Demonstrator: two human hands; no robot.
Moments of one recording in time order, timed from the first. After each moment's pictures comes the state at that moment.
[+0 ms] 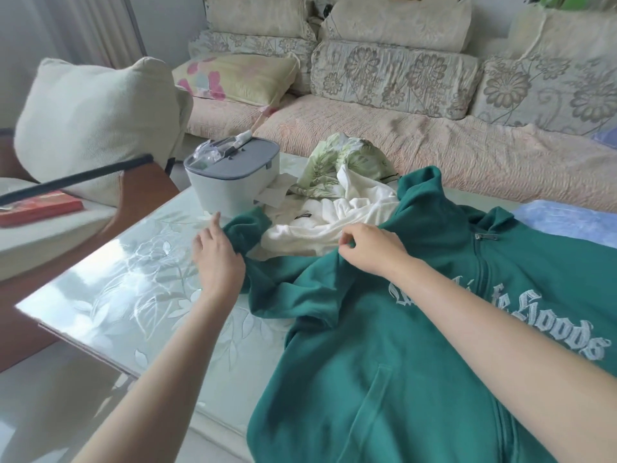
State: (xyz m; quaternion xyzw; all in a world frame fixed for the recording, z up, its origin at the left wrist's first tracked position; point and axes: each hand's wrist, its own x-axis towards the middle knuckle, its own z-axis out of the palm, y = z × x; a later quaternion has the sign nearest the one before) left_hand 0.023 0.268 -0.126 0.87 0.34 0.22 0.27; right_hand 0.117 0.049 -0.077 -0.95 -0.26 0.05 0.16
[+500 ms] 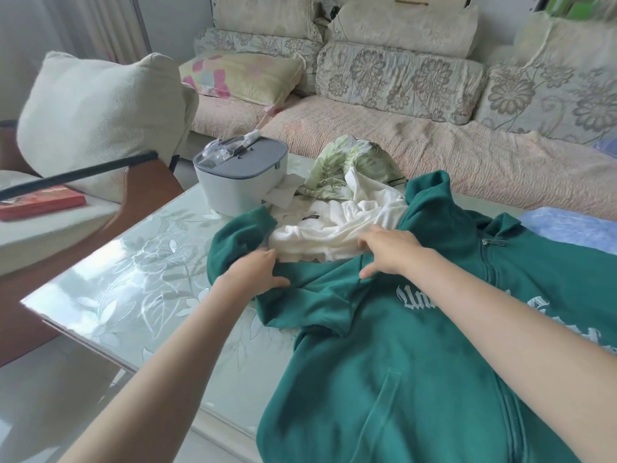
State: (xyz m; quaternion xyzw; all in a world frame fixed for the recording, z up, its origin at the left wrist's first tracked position) left_hand 0.039 0.266 -0.129 0.99 0.10 -0.06 0.10; right_hand 0.132 0.048 -0.069 -0.96 -0.27 0.10 -0.07
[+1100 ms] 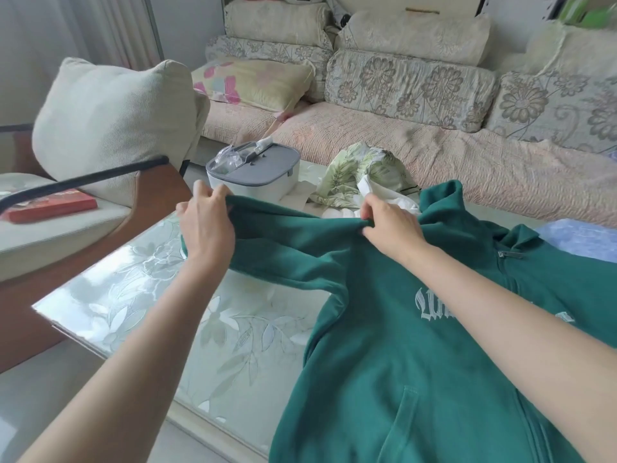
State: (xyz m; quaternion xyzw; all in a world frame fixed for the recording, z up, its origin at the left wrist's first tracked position) left_hand 0.034 0.321 -0.074 0.88 0.28 0.36 0.10; right_hand 0.144 0.077 -0.056 -0.95 -0.26 -0.08 0.16
